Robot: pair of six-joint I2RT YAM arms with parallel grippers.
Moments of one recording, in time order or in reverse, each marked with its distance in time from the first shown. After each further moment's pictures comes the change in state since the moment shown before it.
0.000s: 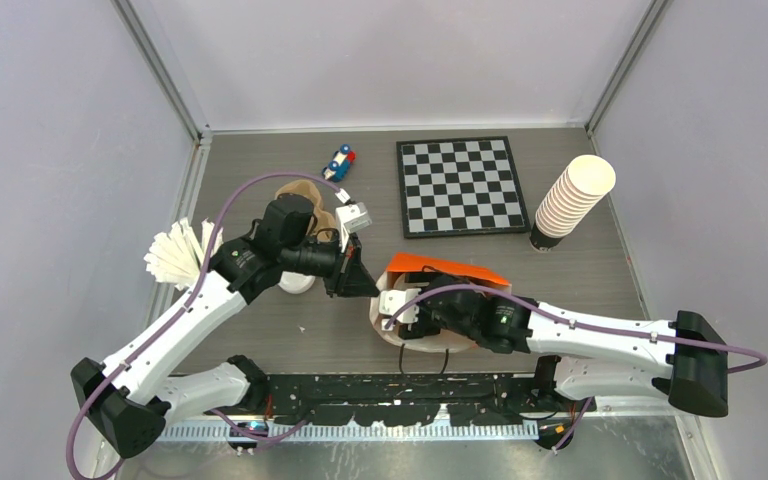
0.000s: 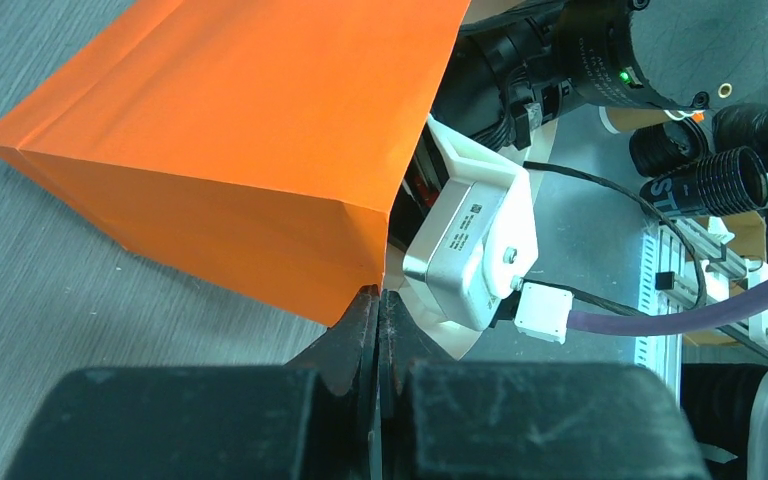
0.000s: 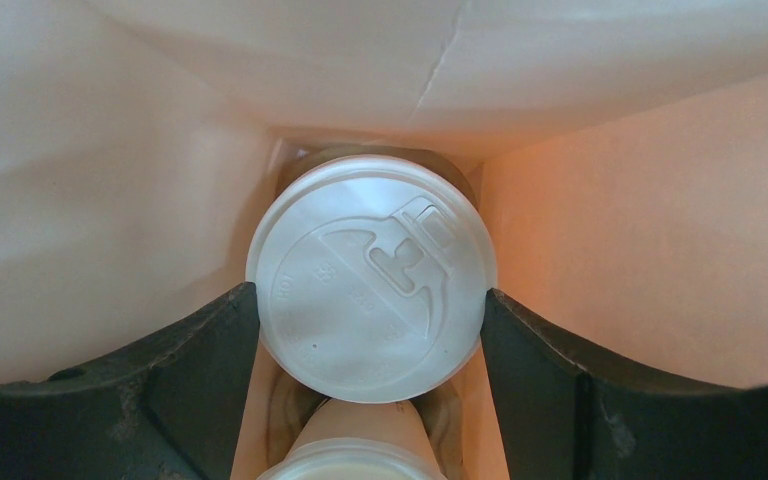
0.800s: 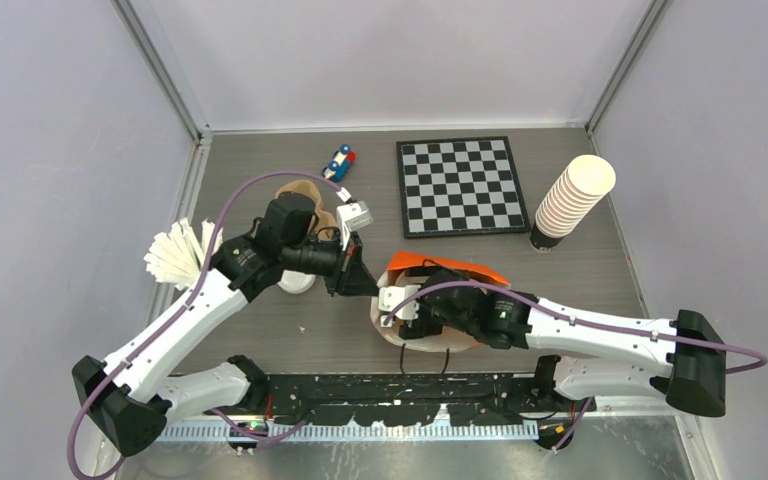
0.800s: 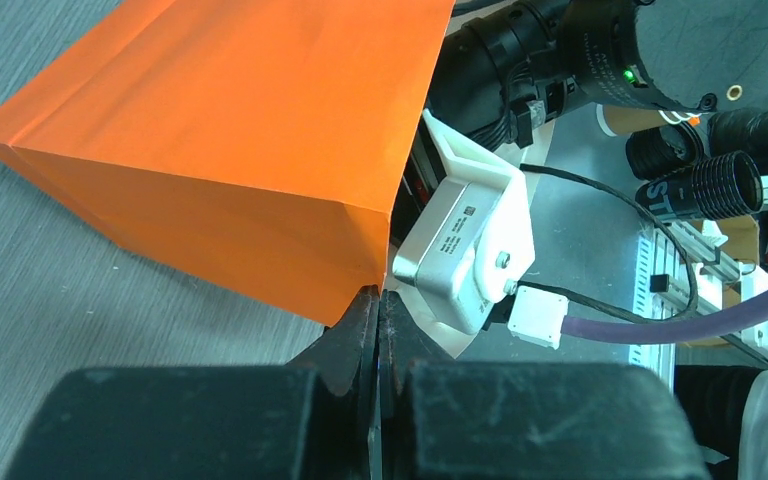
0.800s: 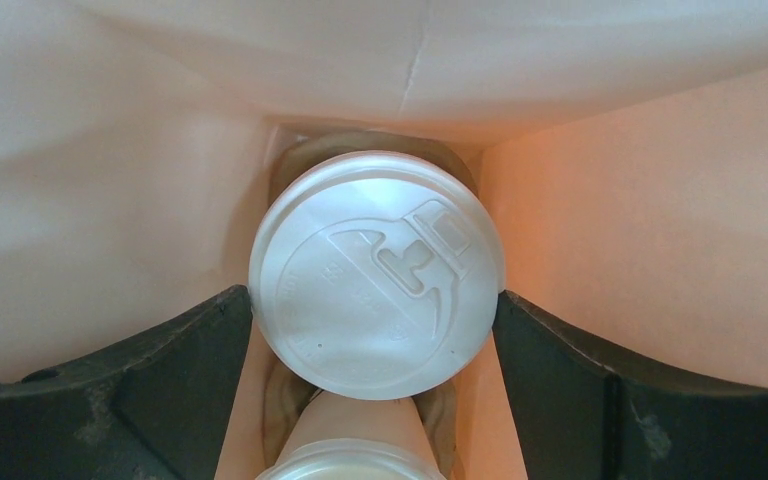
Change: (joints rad) left arm 0.000 0.010 0.011 -0.004 -0.001 -0.014; right arm -0.014 0.013 0.042 -0.060 -0.004 -0.008
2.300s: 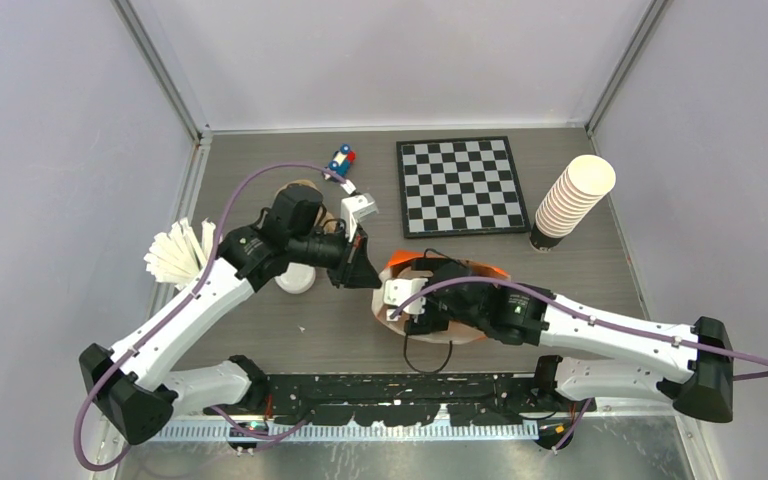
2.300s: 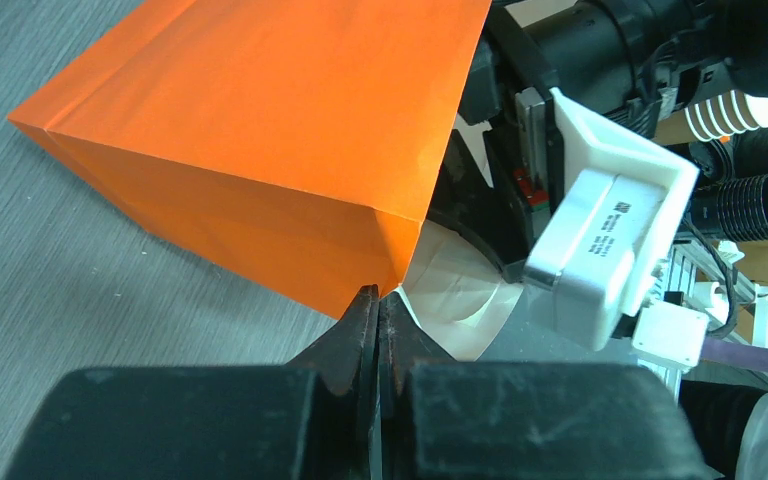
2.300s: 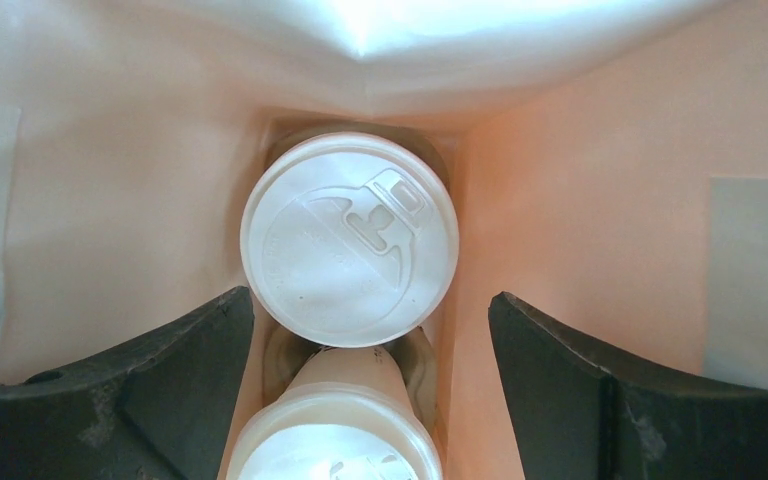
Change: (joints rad) left arm 0.000 0.068 0.073 -0.056 -0.071 -0.001; right arm -0.004 -0.051 0.093 -0.149 -0.013 0.011
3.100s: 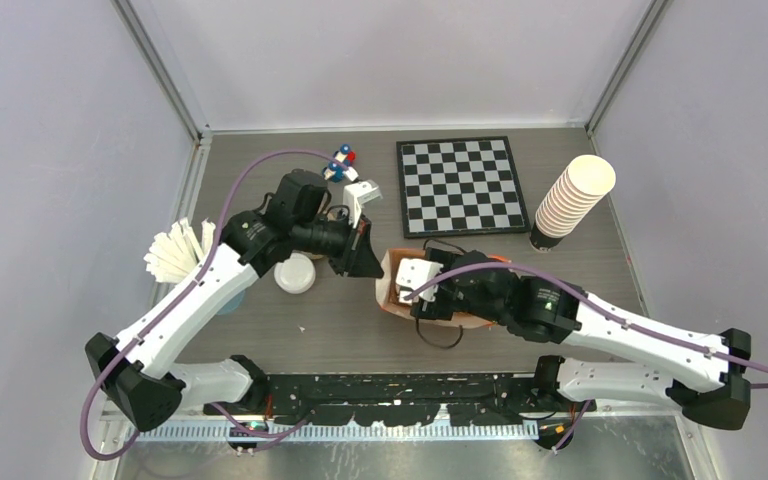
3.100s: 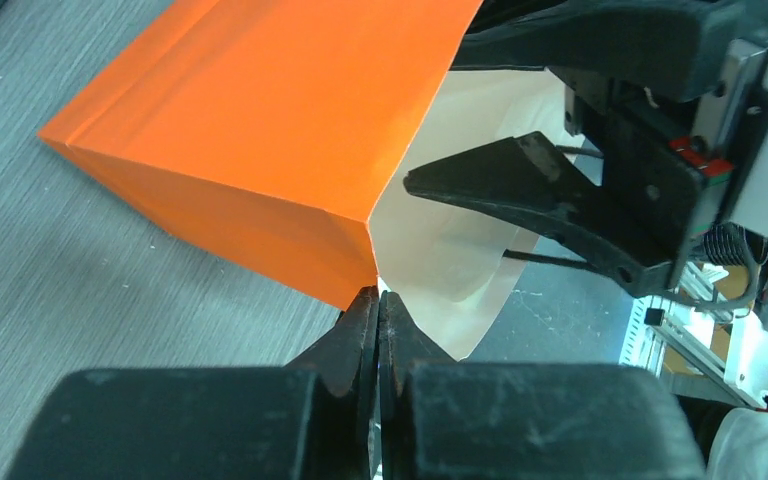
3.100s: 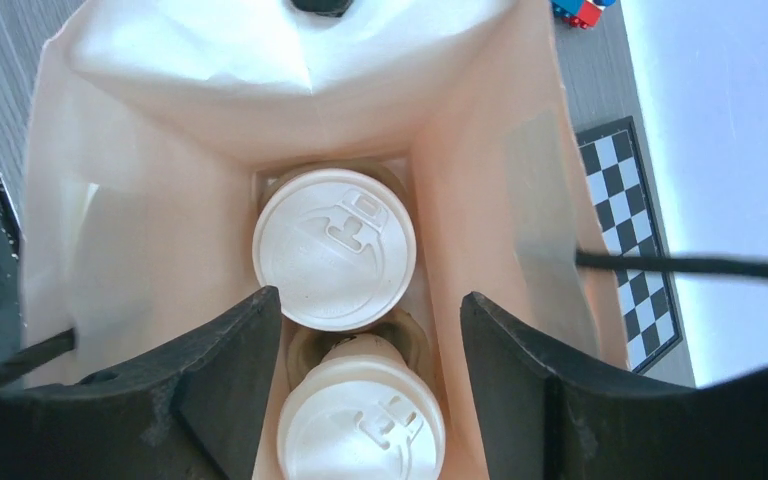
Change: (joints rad) left arm 0.000 0.073 0.122 -0.085 -0.030 -0.027; right arm 0.000 -0.073 0.134 -0.105 -0.025 0.119
